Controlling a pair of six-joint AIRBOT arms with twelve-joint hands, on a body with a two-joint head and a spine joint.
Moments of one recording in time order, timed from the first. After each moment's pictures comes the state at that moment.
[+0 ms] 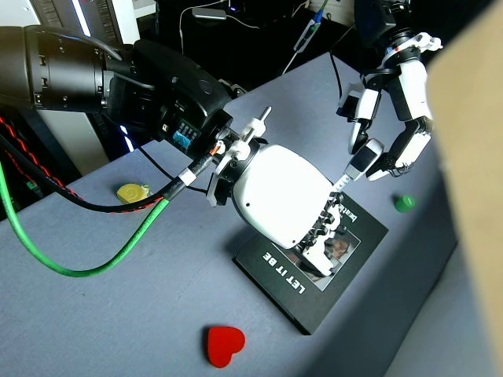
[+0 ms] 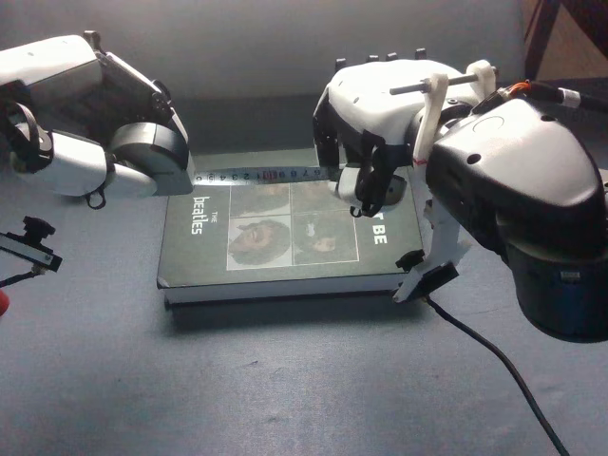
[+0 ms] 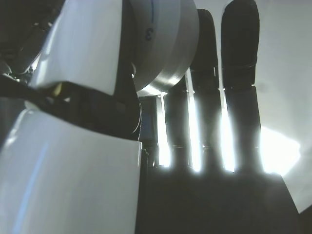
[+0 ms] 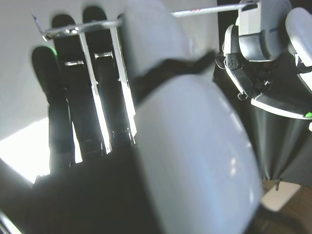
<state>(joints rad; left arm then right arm) 0.53 -0.81 1.09 -0.15 -0.25 0.53 -0.20 -1.37 0.95 1.48 0.86 -2.22</state>
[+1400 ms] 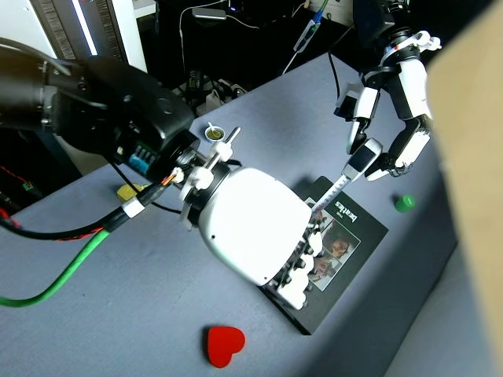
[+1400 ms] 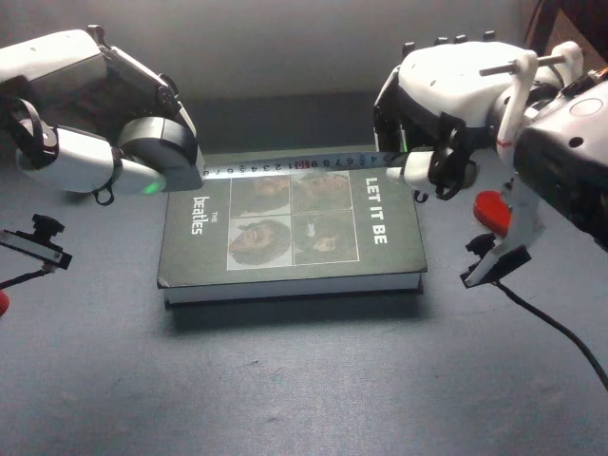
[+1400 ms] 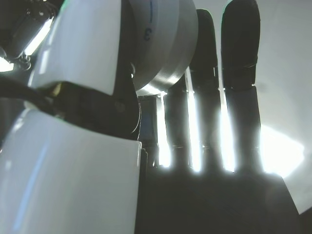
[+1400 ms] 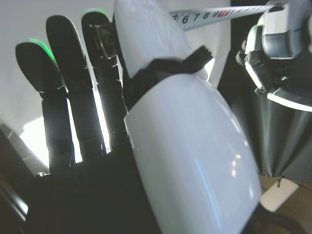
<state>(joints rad) 0.53 -0.81 1.09 -0.16 -0.28 0.51 -0.22 -1.21 0.92 1.42 0.77 -2.20</state>
